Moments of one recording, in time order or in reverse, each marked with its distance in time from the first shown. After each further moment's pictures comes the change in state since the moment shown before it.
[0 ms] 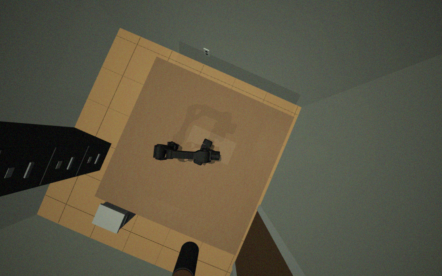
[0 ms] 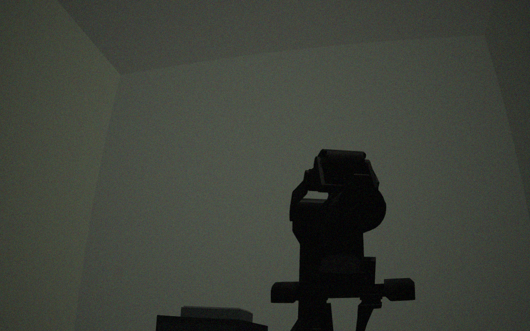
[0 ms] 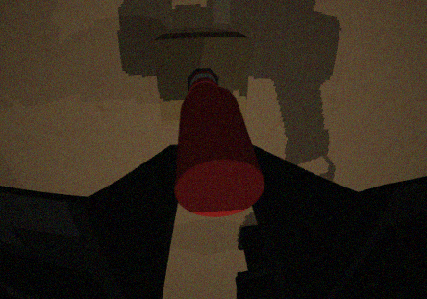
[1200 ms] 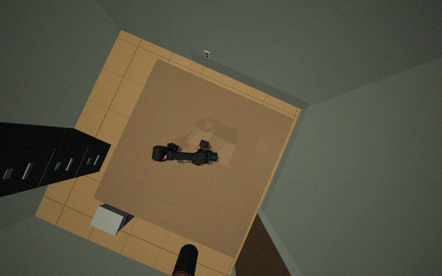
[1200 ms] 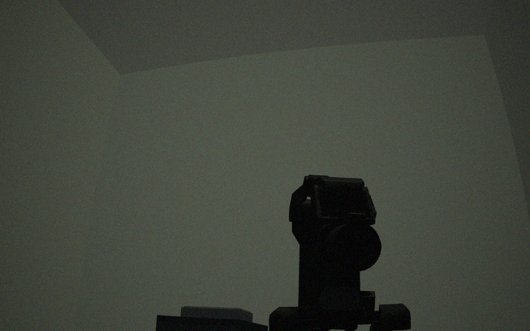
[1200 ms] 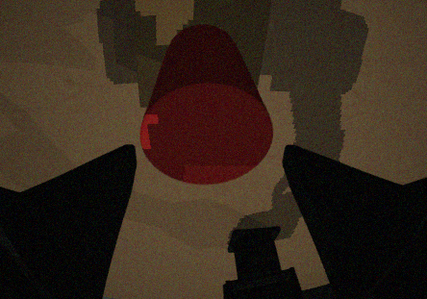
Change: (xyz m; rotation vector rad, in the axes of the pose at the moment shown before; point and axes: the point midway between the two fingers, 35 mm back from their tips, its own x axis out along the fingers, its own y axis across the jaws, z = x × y) arm 0.038 -0.007 -0.018 -0.068 0.068 0.002
